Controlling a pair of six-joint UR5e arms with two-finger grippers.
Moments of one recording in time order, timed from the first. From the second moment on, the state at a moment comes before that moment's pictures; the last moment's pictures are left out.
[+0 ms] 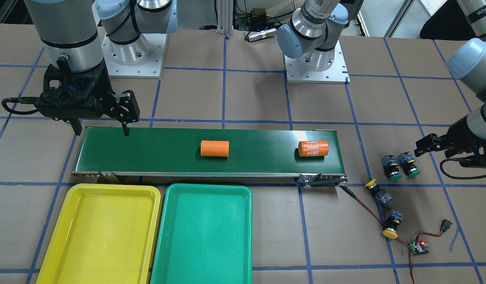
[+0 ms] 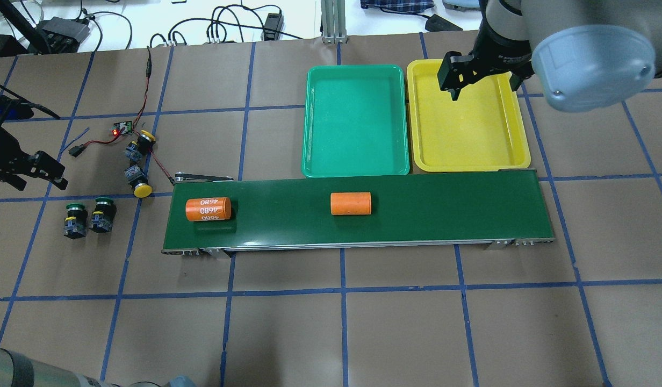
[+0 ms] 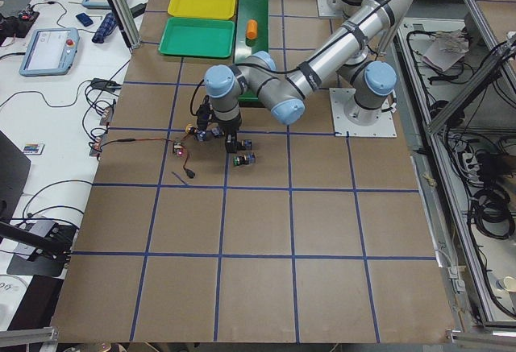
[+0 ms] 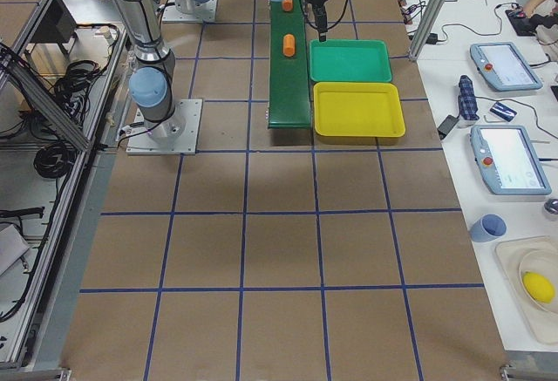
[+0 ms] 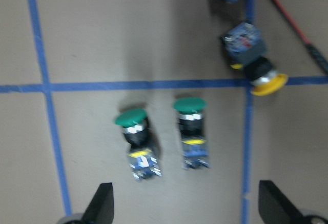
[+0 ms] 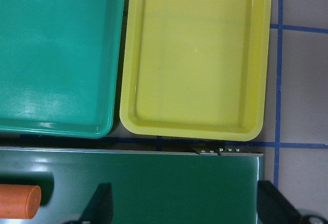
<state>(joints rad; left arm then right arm) -0.91 -1.90 -1.73 -1.17 1.62 0.69 1.62 -1.50 1.59 -1.85 -1.67 -0.02</state>
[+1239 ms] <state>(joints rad) -0.87 -2.04 -1.73 -1.16 1.59 0.69 1.62 -1.49 1.59 -1.85 -1.67 -0.05</state>
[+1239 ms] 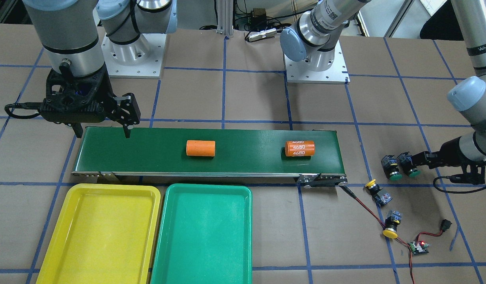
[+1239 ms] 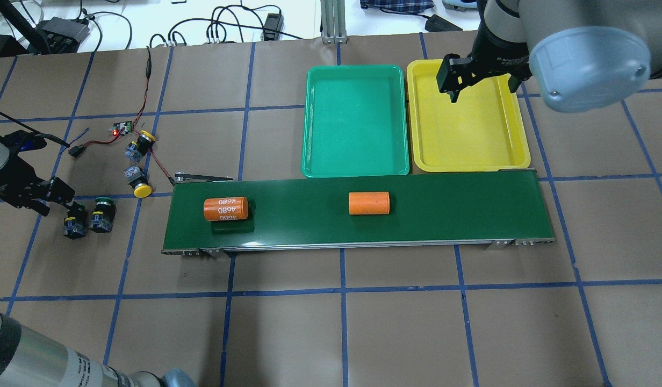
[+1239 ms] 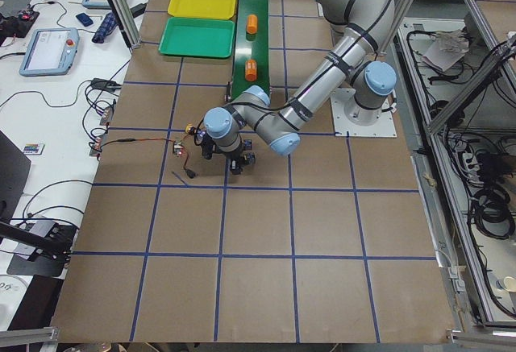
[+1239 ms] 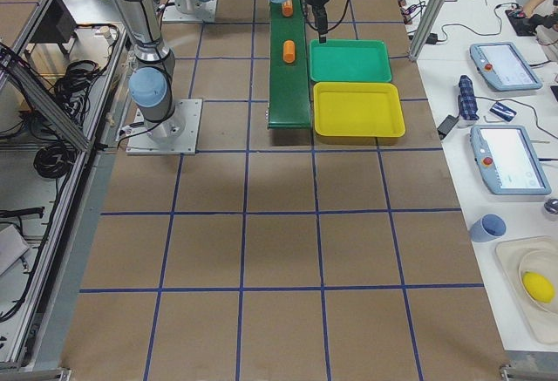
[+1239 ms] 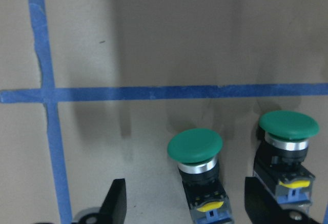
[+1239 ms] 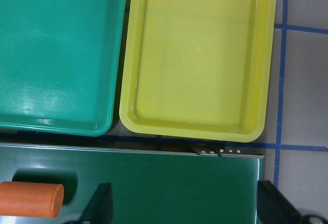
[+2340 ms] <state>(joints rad) -0.87 -2.03 -1.70 -1.19 1.54 0.71 1.62 -1.48 1.59 -1.86 -1.67 -0.06</state>
